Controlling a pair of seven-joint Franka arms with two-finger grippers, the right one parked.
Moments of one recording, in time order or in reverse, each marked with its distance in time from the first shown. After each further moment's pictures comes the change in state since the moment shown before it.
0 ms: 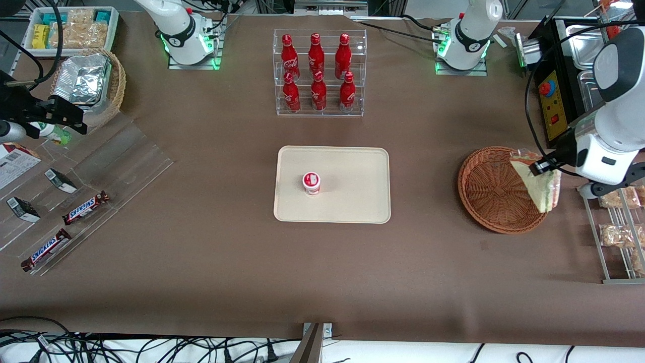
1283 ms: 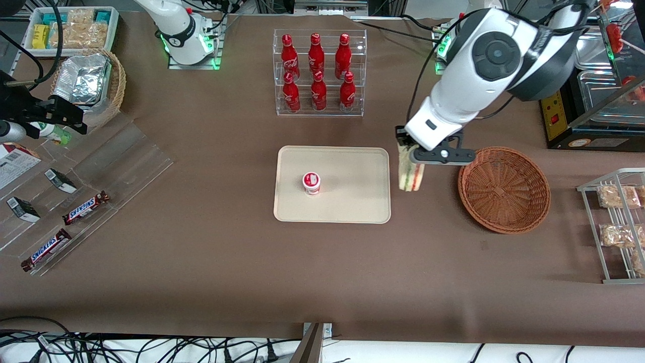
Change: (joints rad) arm -0.108 0.081 -0.356 0.003 -0.022 0.091 -0.090
